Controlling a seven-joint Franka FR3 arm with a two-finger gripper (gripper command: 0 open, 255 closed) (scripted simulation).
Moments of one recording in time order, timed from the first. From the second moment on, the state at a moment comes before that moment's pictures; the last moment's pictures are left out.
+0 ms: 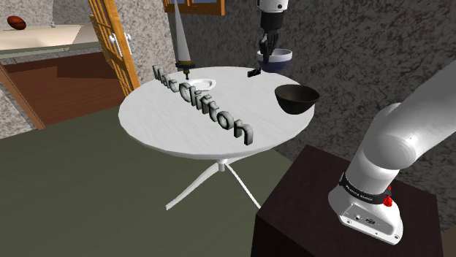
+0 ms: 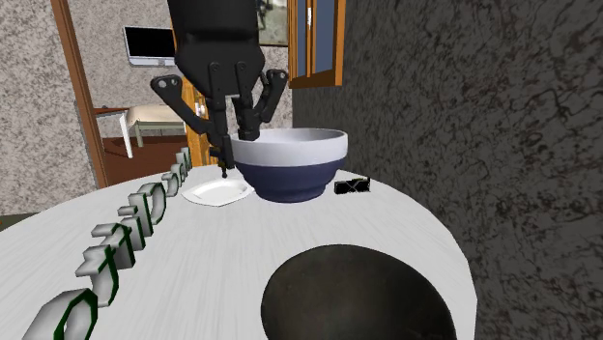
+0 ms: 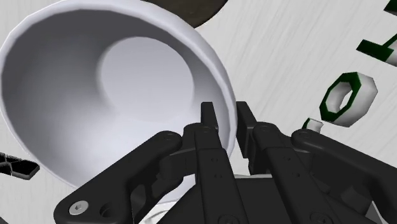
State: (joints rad) arm -0.07 -0.40 -0.06 -2.07 -0.10 1.76 -0.24
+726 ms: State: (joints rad) arm -0.11 -0.74 -0.10 -2.31 -0.14 1.65 -0.30
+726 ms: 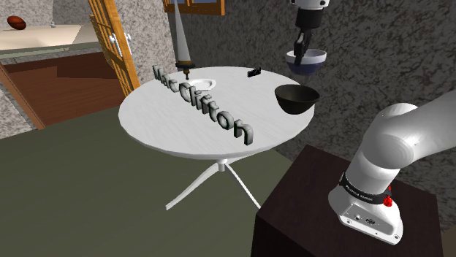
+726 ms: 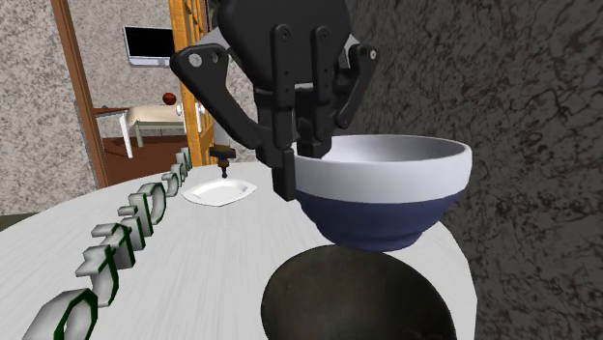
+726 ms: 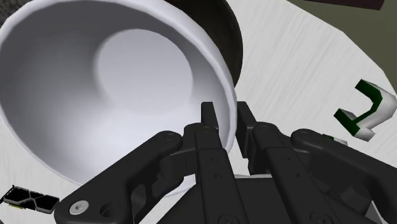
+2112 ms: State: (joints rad) arm -0.12 -0.77 -0.12 -2.54 -0.16 1.85 -0.29
